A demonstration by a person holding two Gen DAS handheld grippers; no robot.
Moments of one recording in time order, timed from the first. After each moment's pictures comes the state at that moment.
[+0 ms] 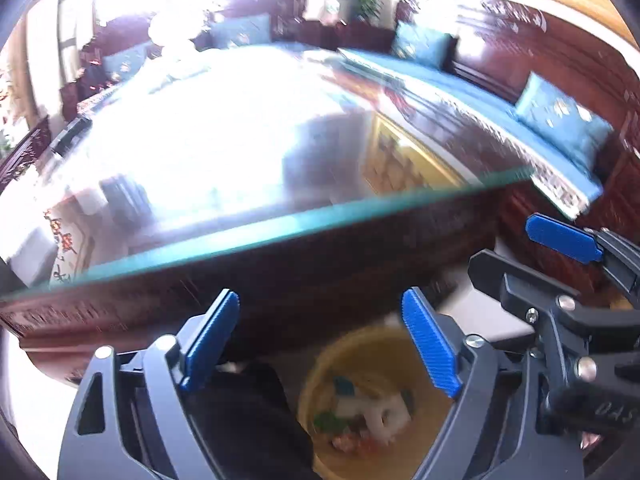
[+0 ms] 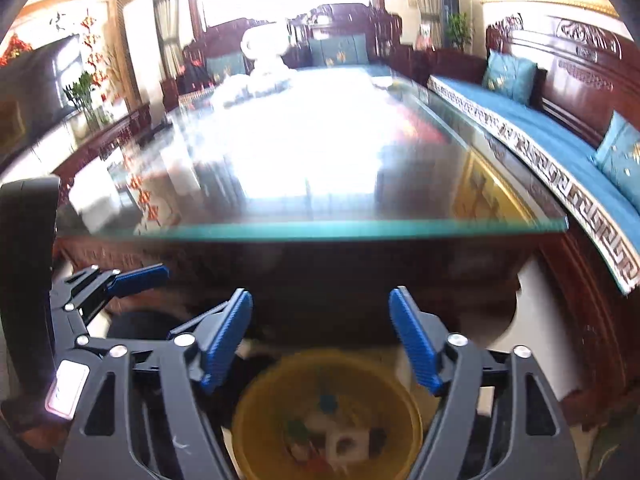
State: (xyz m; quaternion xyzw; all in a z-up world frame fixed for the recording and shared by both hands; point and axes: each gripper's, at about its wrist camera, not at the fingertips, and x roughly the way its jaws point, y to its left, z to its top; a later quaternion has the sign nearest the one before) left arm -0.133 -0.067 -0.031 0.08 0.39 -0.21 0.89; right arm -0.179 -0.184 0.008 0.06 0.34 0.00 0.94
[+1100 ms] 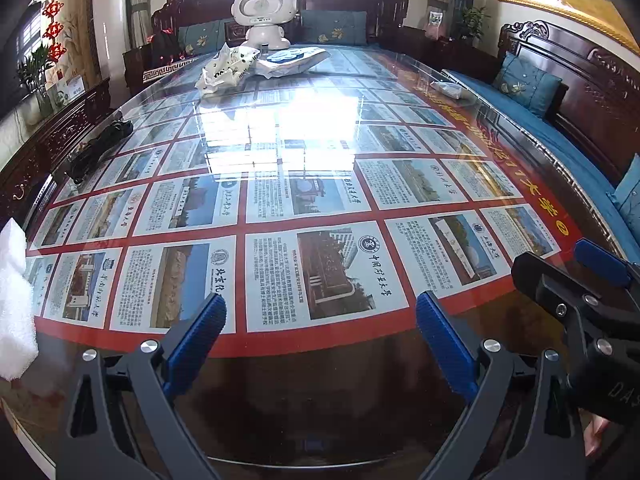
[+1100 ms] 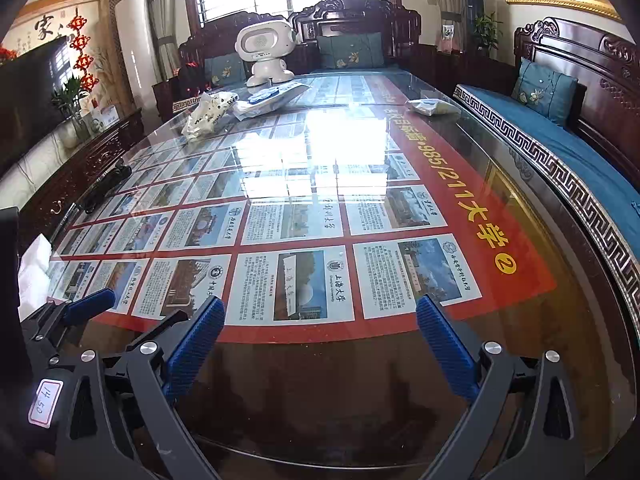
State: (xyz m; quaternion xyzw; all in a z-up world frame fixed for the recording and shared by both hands) left arm 0.090 -0.038 -0.019 0.02 0.41 -0.08 0.91; right arm 0.065 -0.189 0.004 0.06 0.37 0.01 0.93
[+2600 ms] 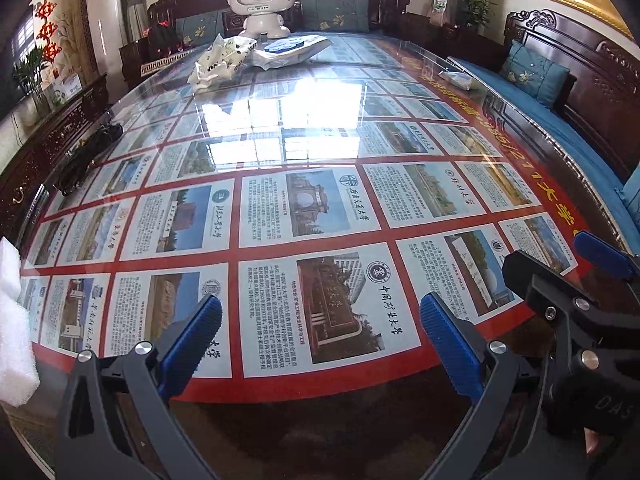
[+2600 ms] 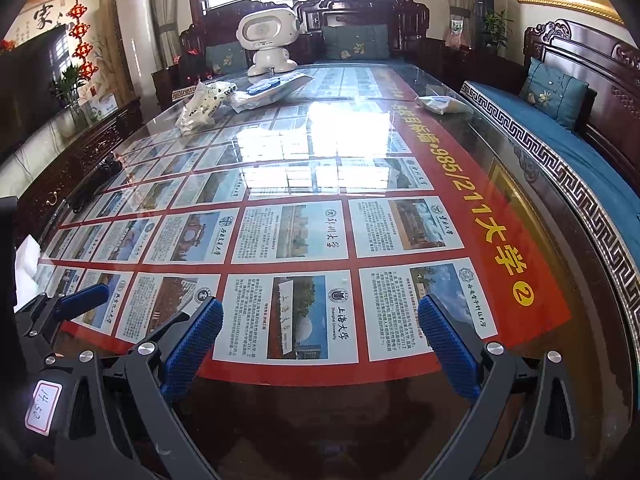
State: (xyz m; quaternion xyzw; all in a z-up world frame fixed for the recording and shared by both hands) left arm 0.121 -0.045 -0.019 0.03 0.44 -0.07 0.90; right arm 0.097 -0.186 0.004 0.04 0.38 0.02 0.92
